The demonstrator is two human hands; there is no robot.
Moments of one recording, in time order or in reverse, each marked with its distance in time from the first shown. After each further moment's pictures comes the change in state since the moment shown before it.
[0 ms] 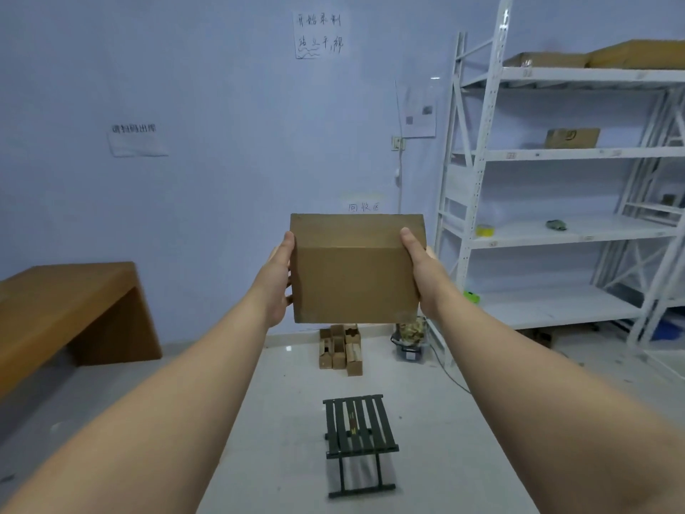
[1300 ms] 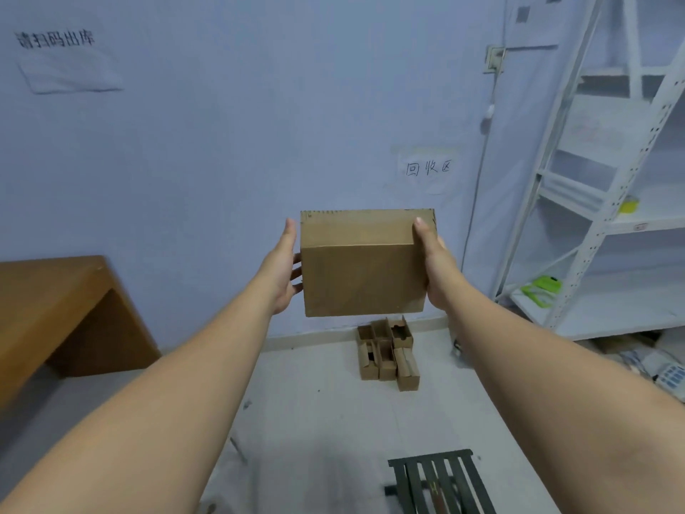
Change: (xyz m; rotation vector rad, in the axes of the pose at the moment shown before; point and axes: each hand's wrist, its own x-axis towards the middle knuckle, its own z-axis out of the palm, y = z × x) left_hand 0.546 -0.066 -0.196 0.030 0.017 -0.215; right_hand 0.509 0.155 0.243 0.001 0.055 0.135
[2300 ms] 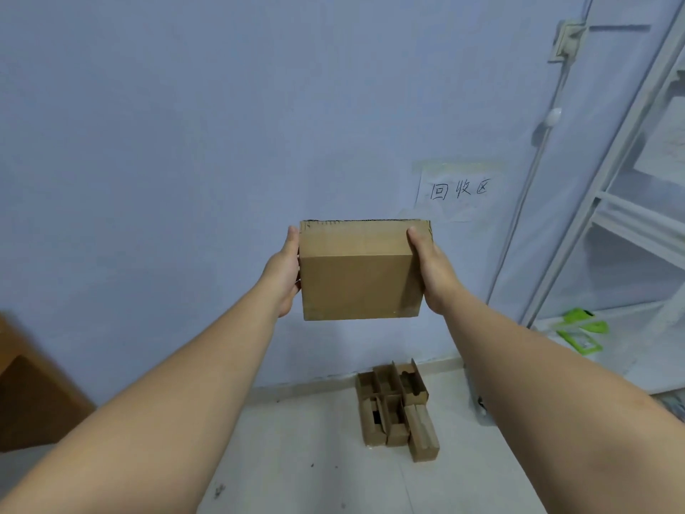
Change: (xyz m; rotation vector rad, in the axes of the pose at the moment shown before) left_hand 0.387 0.064 -0.021 -0.002 -0.001 -0.007; right_hand 0.375 -0.002 0.100 -0.061 0.009 -0.027
